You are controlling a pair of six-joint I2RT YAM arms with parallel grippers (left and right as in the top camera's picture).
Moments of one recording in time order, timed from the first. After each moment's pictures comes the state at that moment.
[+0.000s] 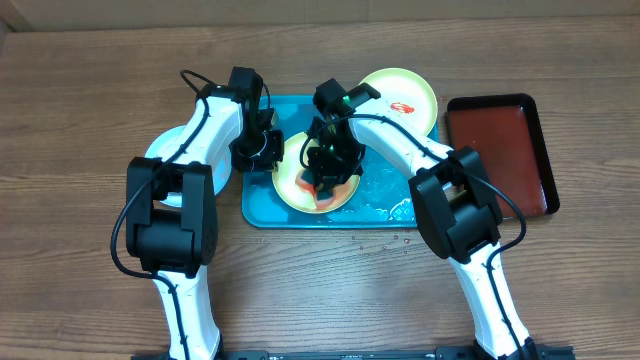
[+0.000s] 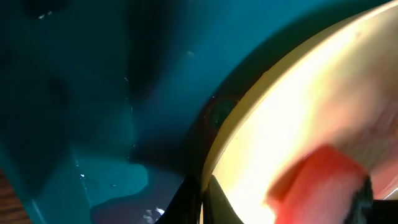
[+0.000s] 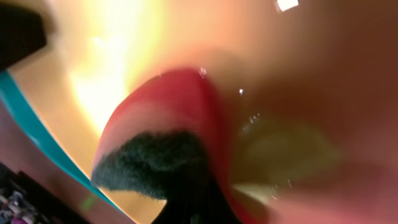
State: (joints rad) left arm -0.16 2.15 1.58 -0.98 0.24 -0.18; right arm 0.55 2.41 1.96 -1.19 -0.48 0.26
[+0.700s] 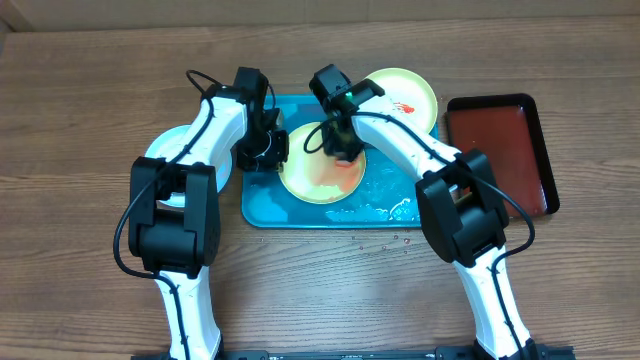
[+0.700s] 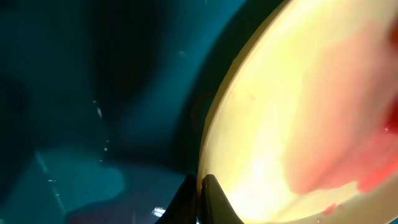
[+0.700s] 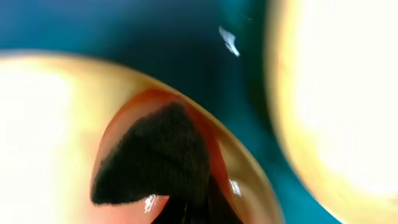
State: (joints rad) left arm -0.17 2.15 1.58 -0.98 0.26 -0.19; right arm 0.55 2.37 1.95 -0.93 0.02 0.44
